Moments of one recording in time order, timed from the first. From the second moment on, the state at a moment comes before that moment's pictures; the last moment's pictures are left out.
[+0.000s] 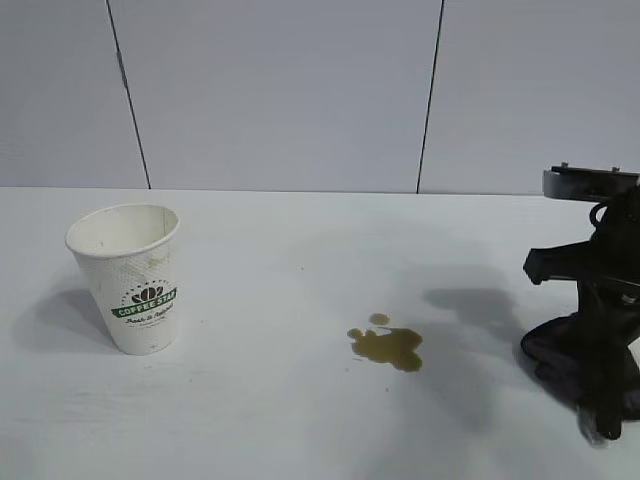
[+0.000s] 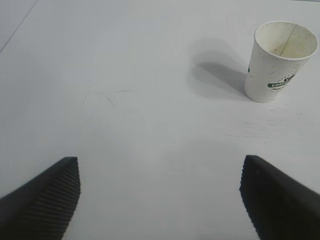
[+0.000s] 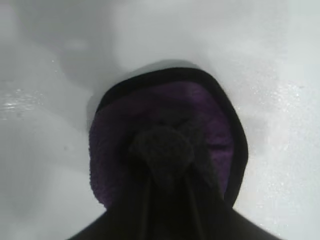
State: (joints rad) left arm 0.06 0.00 -0.48 -0.02 1.13 0.05; right arm 0.06 1.76 -0.94 0.17 0.65 -0.10
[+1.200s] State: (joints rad) left arm 0.06 0.00 -0.48 -0.02 1.13 0.05; right arm 0.50 1.92 -0.98 0.44 0.30 -0.17
